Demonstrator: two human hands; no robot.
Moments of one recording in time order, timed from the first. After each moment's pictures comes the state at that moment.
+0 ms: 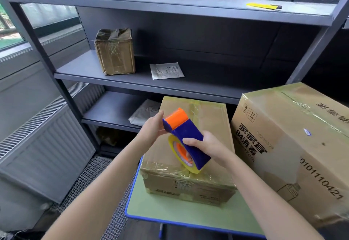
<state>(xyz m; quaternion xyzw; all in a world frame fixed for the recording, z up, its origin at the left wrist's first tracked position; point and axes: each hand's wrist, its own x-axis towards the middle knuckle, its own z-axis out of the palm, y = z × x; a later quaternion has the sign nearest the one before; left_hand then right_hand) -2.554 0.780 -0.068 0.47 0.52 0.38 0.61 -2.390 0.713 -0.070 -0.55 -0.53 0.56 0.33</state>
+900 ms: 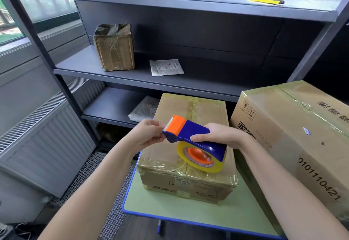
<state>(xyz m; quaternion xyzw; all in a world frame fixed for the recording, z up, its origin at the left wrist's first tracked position) -2.569 0.777 -0.075 0.47 0.54 0.28 0.64 -2.348 0.737 -0.047 -0.57 -0.62 0.52 0.10</state>
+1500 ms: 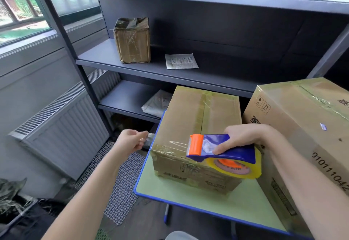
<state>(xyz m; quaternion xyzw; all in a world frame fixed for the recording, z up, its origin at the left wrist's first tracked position) -2.646 0.731 -0.122 0.42 0.62 0.37 0.55 -2.342 0.712 -0.027 -0.61 -0.64 0.44 -0.13</state>
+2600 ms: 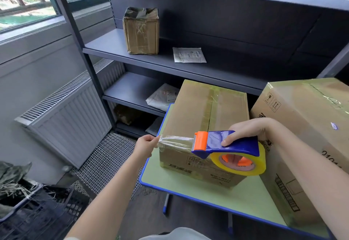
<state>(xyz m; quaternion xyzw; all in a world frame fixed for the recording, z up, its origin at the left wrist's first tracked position) -2.640 0.724 -0.195 0.39 0.66 0.33 0.55 -2.352 0.724 -0.034 -0.59 -0.58 0.53 -0.19</state>
